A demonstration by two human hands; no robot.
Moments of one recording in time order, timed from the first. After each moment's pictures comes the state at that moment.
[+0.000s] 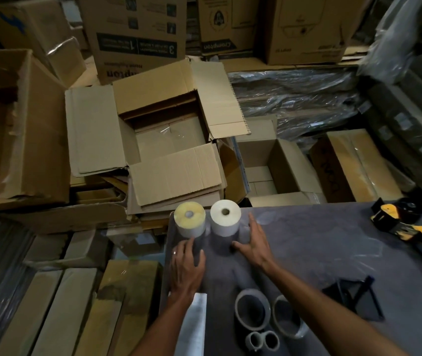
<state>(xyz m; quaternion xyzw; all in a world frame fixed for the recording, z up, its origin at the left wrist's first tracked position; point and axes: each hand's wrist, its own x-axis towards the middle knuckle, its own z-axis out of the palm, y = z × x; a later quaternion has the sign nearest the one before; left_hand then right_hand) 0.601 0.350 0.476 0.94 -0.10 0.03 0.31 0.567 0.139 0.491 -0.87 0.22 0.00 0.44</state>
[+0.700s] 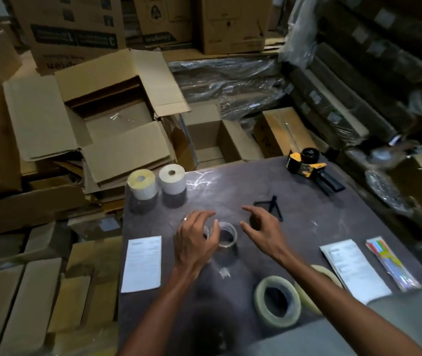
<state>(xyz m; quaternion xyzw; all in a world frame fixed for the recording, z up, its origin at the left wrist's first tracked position) 0.397 0.293 0.584 0.86 -0.31 0.10 0.40 0.305 0.099 0.564 -0.89 0.20 -0.18 0.36</state>
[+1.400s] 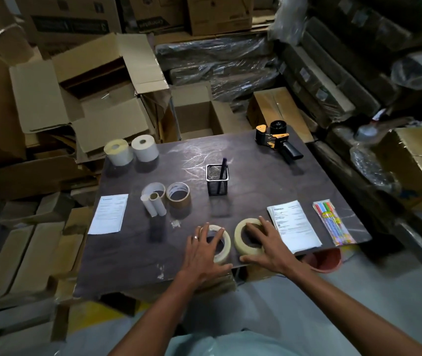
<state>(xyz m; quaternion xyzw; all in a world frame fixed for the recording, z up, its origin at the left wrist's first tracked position) 0.174 0.224 0.504 0.91 -0.37 -0.16 0.07 0.067 0.004 0.482 -0.95 0.16 0.06 0.27</state>
